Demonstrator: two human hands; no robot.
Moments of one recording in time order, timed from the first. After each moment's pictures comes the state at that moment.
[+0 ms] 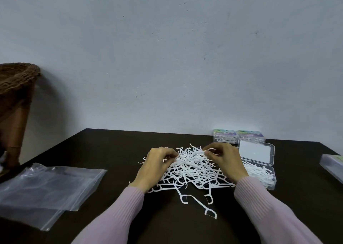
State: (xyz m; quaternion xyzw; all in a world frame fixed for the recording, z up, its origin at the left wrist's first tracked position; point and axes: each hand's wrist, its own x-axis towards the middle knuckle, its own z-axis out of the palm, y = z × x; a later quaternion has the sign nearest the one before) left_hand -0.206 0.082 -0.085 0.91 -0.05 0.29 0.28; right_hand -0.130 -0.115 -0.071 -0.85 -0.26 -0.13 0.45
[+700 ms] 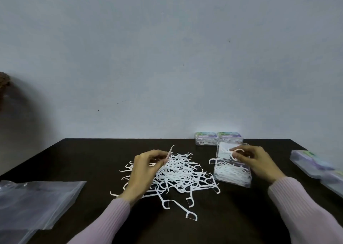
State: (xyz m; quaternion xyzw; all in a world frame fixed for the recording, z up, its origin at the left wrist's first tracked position) left_hand -0.209 0.055 -0.079 0.83 -0.06 0.33 0.44; right_hand -0.122 -0.229 -0.057 -0.85 -0.18 -0.05 0.49
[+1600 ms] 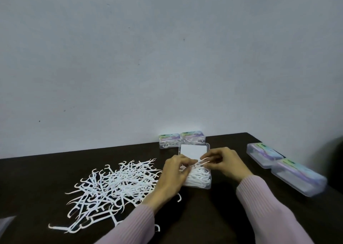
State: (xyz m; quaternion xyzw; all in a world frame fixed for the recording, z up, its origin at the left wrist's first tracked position) left_hand -0.127 -0.081 -0.094 0.87 -0.20 0.22 0.39; right_hand -0.106 -0.260 -0.064 -0.89 -0.16 -0.04 0.43
